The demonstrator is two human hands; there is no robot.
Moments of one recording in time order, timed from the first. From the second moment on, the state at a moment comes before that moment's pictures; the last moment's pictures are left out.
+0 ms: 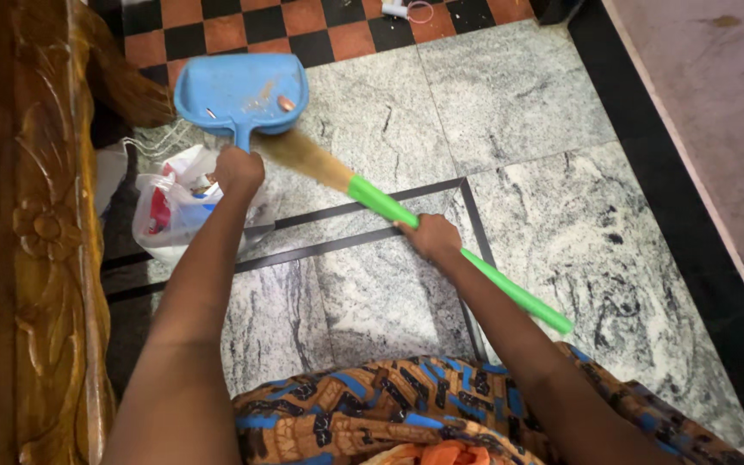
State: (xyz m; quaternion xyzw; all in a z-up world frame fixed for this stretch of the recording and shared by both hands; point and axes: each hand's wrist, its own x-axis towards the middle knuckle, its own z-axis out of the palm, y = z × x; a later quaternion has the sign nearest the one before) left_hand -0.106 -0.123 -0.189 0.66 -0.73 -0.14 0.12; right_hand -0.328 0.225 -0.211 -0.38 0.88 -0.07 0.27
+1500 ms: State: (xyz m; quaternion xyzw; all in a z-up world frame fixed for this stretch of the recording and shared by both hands) left_hand -0.078 -0.078 -0.114 0.74 -0.61 -0.22 0.20; right_hand -0.301 0.068 -0.263 -0.35 0.78 -0.40 0.32
